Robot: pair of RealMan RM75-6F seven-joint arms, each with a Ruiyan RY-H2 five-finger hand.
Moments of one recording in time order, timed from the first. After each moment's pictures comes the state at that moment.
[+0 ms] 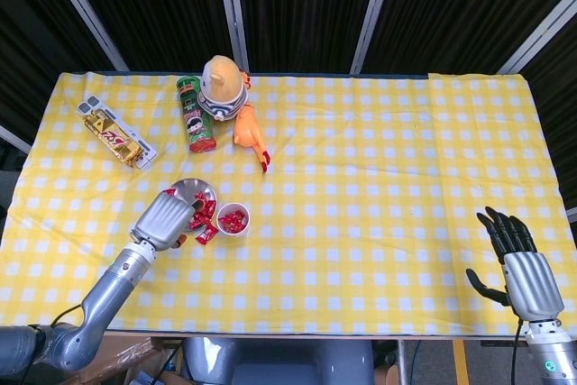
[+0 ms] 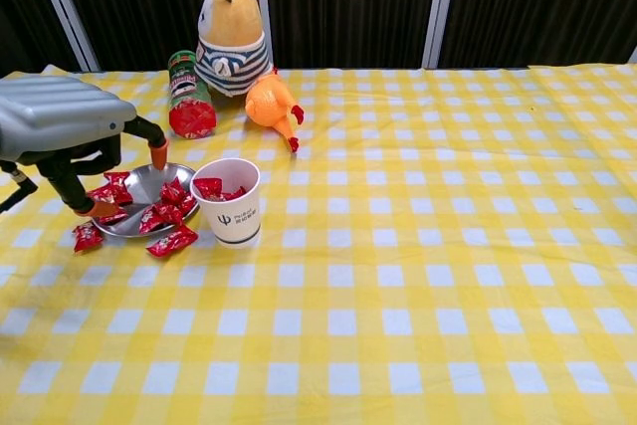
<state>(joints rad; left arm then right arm) -0.80 -1.31 0.03 -1.82 0.97 1.10 0.76 0.09 -1.08 0.03 -1.68 -1.58 1.48 0.14</state>
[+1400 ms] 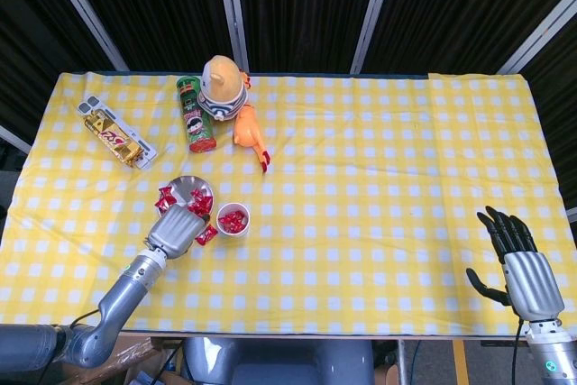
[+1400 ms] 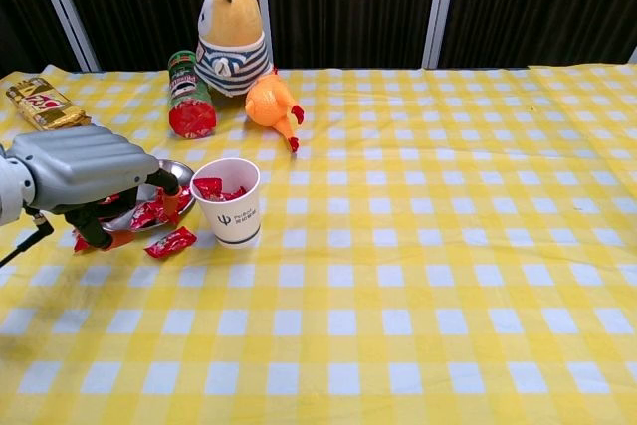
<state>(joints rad) -0.80 -1.42 0.04 -1.72 0.92 1.05 0.87 0.09 -1.07 0.03 -1.68 -1.59 1.48 0.15</state>
